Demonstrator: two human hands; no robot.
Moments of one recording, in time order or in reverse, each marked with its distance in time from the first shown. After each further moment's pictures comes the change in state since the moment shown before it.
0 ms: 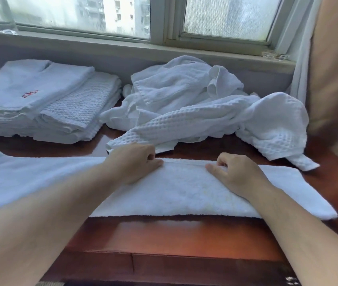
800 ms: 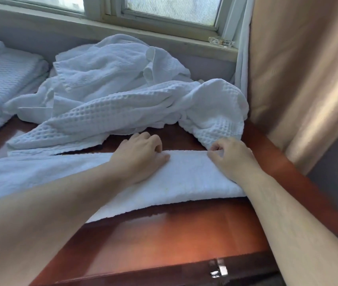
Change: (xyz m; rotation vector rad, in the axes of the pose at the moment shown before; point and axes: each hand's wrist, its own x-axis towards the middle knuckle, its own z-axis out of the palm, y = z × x) left_hand 0.067 0.160 0.042 -0.218 0.034 0.142; right_hand -0.010 0.124 -0.065 -0.102 0.093 0.227
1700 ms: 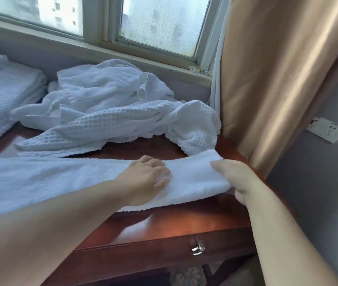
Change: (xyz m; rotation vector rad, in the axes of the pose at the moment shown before) left_hand -0.060 0.028 -0.007 -0.080 -0.171 0.279; right_hand -0.088 -0.037 -0.071 0.811 -0.110 0.582
